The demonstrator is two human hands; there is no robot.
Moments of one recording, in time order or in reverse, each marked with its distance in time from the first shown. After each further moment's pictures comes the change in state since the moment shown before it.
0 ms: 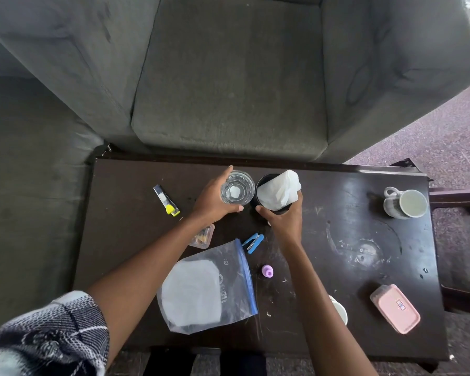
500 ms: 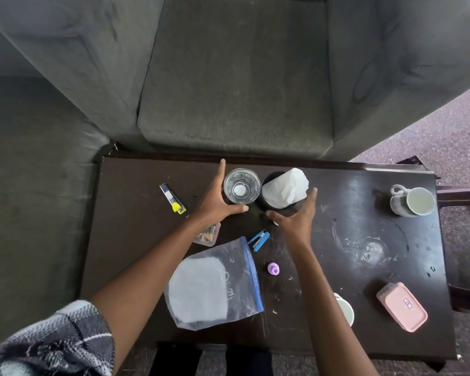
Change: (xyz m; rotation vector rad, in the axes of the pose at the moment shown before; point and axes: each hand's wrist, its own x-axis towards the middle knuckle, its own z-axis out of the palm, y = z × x) left_hand -0.014 -0.003 -0.007 -0.159 -0.041 -0.051; right_hand -0.013 -0.006 -0.007 0.002 0.031 0.058
